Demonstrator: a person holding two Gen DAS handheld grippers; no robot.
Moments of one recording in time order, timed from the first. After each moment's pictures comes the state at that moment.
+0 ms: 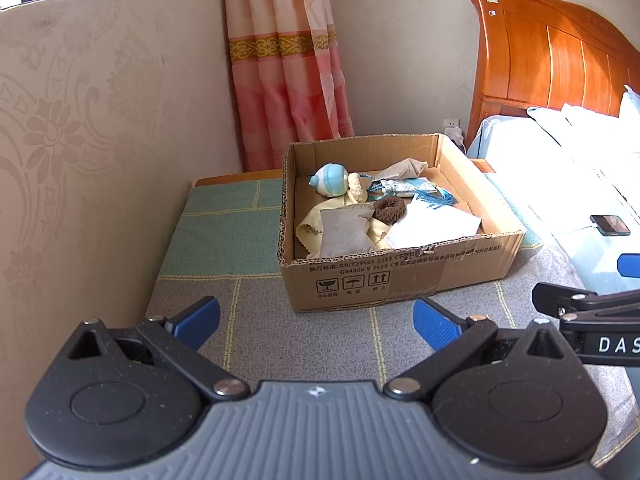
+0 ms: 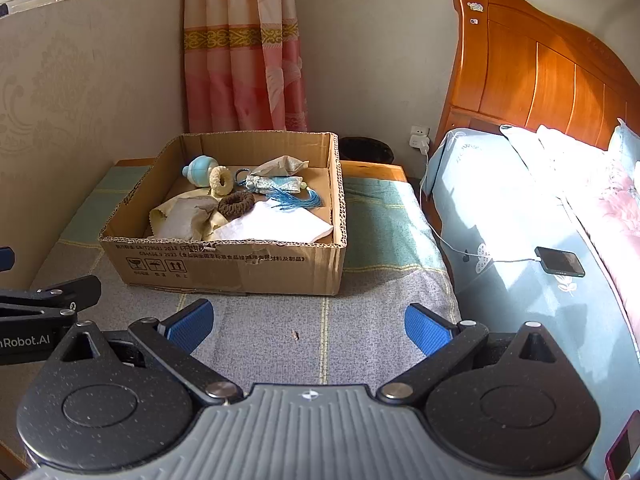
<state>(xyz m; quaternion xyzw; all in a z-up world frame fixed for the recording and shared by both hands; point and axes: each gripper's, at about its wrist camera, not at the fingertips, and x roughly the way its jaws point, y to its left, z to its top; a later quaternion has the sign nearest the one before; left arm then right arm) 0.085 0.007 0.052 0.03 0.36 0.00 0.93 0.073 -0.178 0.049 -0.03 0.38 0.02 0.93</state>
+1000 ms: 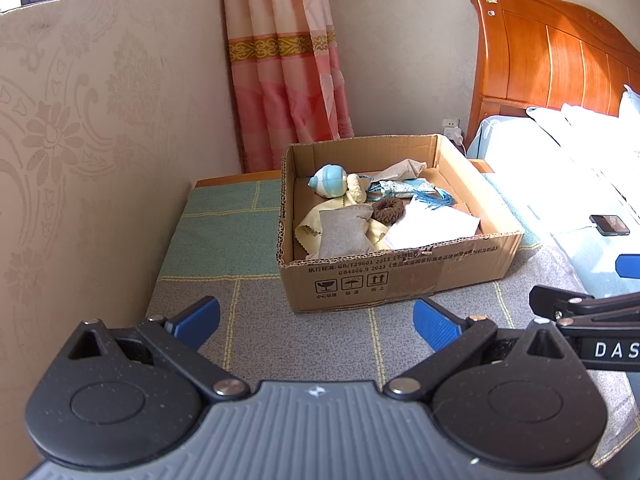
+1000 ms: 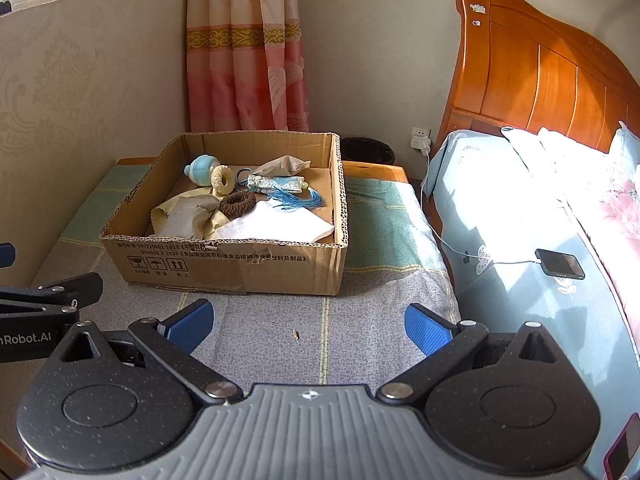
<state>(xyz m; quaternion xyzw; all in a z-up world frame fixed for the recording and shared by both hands) 0.085 0.006 0.053 0.03 0.36 0.00 0.93 0.072 -0.178 0.049 -0.04 0.38 0.02 0.93</state>
